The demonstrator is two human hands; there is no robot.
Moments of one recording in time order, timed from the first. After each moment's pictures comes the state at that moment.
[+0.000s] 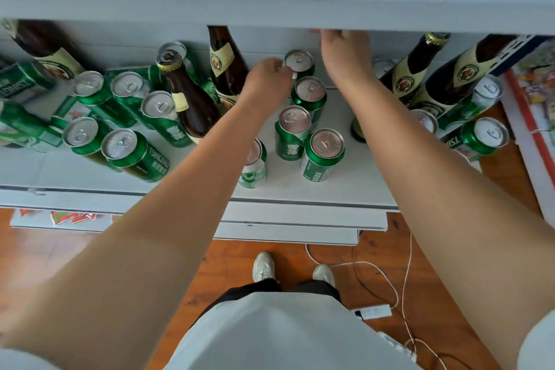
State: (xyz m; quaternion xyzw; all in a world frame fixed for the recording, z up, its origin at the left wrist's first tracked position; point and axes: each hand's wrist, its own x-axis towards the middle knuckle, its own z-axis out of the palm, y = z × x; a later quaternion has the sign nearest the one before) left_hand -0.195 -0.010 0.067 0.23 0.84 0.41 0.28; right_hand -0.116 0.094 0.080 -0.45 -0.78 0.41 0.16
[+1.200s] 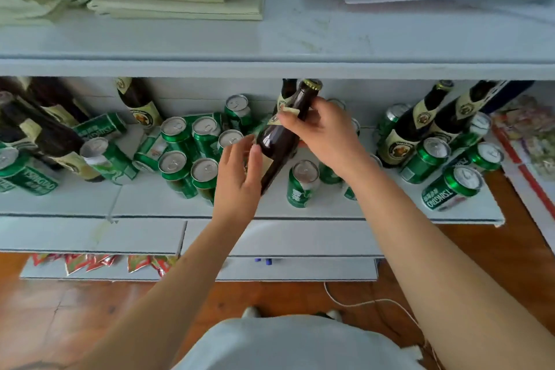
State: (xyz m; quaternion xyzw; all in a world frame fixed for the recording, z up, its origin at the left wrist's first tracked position) left_hand -0.219 -0.221 0.059 0.33 0.77 0.54 0.13; right_hand -0.133 -0.077 0.127 -0.30 -0.78 0.49 0.24
